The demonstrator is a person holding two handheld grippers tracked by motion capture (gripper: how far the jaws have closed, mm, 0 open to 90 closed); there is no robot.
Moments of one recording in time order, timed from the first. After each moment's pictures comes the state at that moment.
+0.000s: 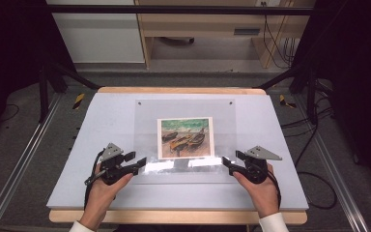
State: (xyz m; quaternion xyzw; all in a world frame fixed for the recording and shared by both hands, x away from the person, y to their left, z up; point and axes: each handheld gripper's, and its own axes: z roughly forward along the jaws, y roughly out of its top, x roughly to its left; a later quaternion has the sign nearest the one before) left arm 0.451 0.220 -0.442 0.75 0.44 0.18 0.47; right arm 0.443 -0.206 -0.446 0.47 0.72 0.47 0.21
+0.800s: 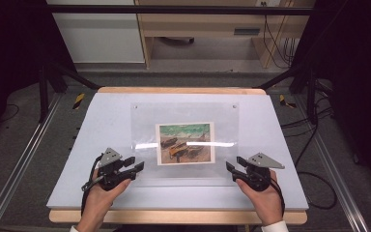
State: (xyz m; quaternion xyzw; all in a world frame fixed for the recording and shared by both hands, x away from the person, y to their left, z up) left arm 0.434 0.222 -0.440 0.75 0.44 0.18 0.46; right arm 0.421 -0.208 -0.445 0.46 0.73 0.45 0.23
